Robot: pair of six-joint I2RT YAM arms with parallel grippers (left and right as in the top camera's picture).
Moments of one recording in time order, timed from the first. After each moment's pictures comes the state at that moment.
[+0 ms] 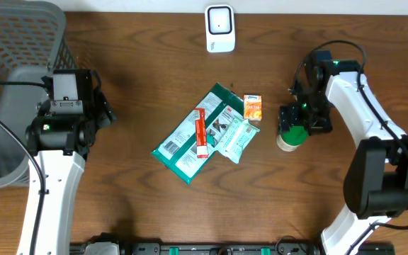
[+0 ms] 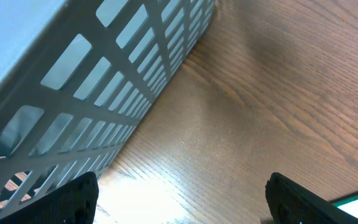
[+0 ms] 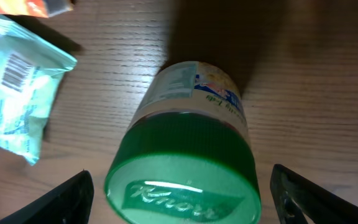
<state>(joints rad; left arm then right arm) 0.01 1.25 1.19 -0.96 -0.32 -0.41 0.07 1.91 1.45 -1.24 -0.15 0.05</state>
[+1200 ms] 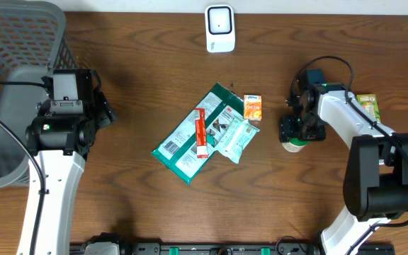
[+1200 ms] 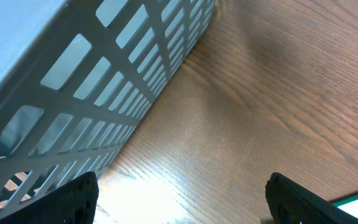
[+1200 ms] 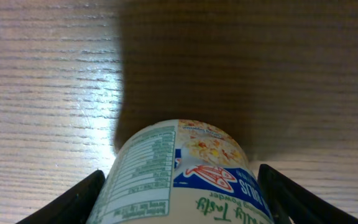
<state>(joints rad) 0.01 1.25 1.19 -0.96 -0.32 -0.41 0.09 1.90 1.20 -0.90 -0.04 0.04</state>
